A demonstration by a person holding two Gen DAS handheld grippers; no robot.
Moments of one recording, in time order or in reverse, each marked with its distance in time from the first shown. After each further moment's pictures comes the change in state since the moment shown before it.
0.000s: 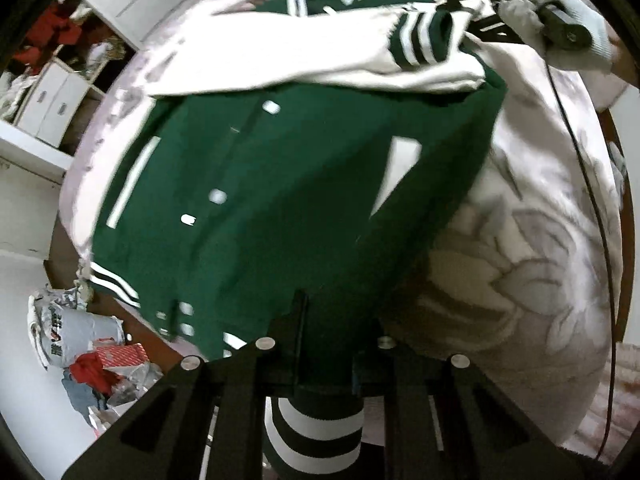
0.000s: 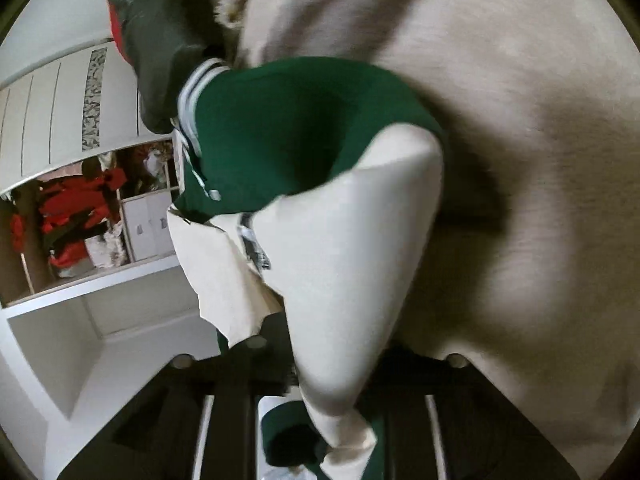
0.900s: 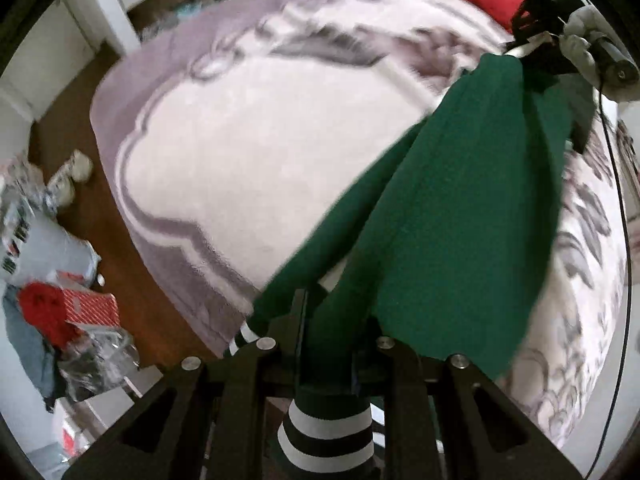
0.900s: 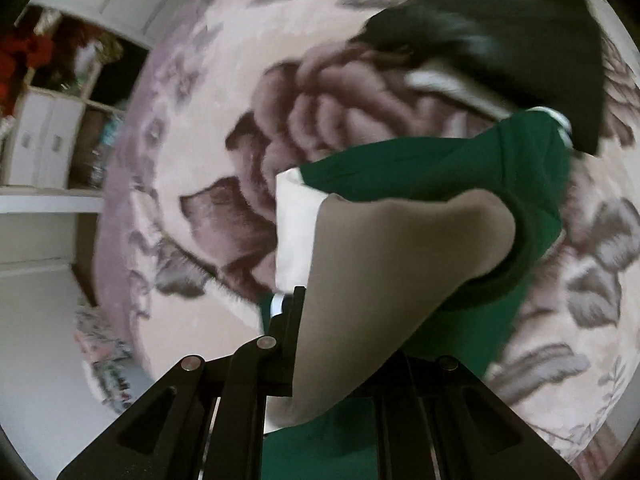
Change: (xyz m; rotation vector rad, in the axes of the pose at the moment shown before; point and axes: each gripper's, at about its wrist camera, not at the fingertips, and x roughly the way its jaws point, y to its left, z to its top) left arm 0.106 0.375 0.033 -0.523 0.035 -0.177; right arm 0.293 0.439 -0.032 -0.329 0.033 -0.675
